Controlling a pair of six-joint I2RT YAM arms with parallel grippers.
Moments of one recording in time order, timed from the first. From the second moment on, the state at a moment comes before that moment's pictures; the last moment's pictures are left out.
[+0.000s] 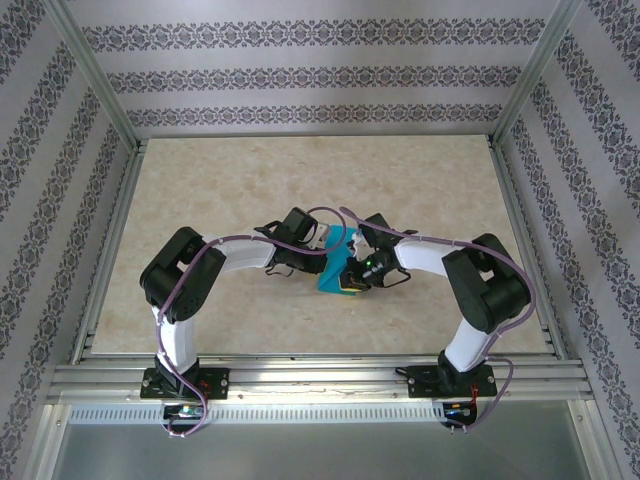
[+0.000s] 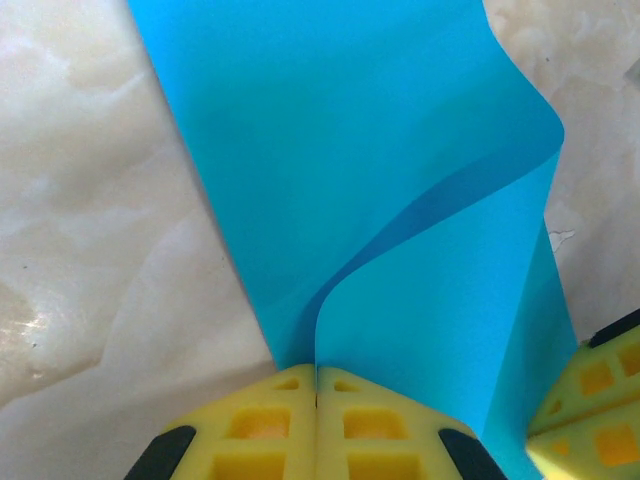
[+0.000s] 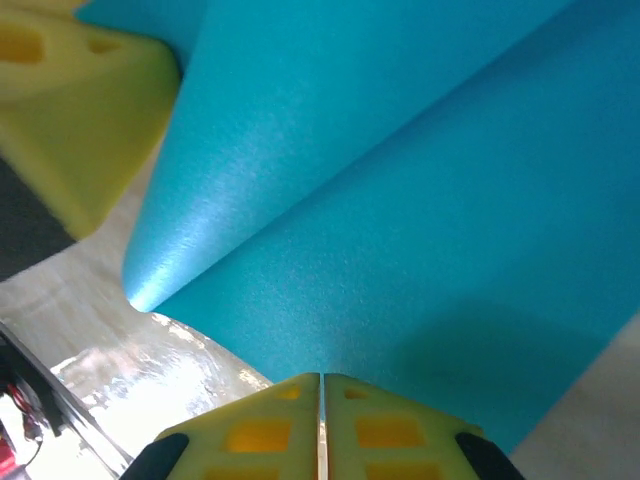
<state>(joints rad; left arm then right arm) -0.63 1.90 1.07 -0.19 0.32 -0.31 0.48 1.70 0.84 -0.39 -0.59 0.53</state>
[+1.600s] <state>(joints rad) -0.63 1.90 1.08 -0.19 0.32 -0.30 0.45 1.69 0.70 0.06 -0.55 1.04</state>
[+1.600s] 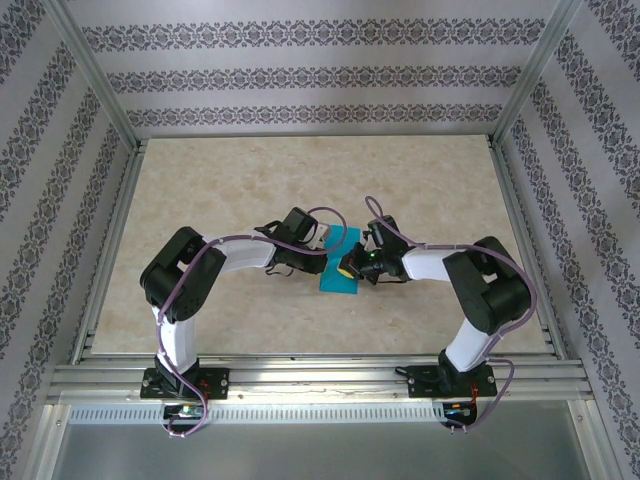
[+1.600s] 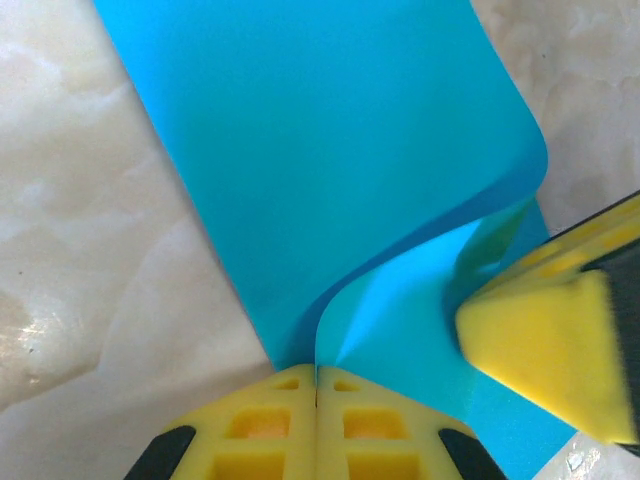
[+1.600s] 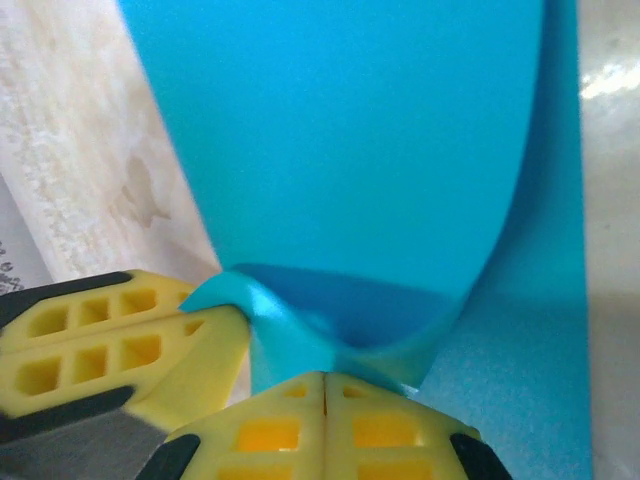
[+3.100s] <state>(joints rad) -0.63 1.91 1.09 -0.19 0.33 -0.30 0.27 1.64 0.66 0.06 -0.48 1.05</state>
